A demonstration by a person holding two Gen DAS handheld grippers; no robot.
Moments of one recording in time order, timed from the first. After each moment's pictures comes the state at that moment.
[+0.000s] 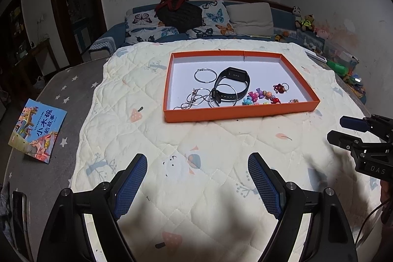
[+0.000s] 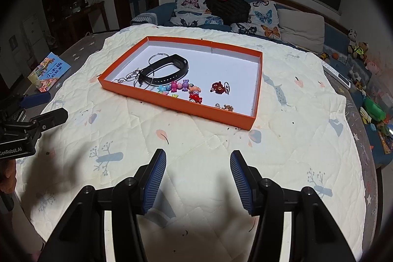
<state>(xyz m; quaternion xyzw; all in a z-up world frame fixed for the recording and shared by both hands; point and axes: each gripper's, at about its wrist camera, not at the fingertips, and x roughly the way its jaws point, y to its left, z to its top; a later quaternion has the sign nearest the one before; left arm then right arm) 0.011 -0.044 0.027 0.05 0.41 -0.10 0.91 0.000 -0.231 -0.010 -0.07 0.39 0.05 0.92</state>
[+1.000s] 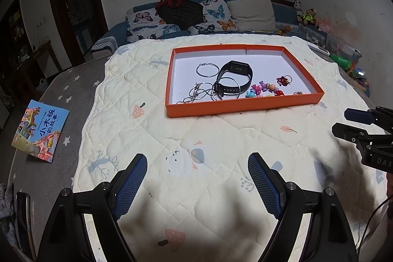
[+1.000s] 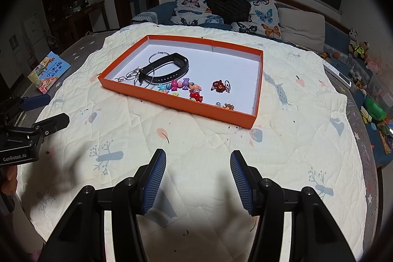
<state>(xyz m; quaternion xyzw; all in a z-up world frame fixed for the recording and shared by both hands) 0.009 -0.045 0.018 0.06 0.41 -0.10 0.90 0.000 -0.230 -0.011 -0.07 0.39 0.05 0.92</state>
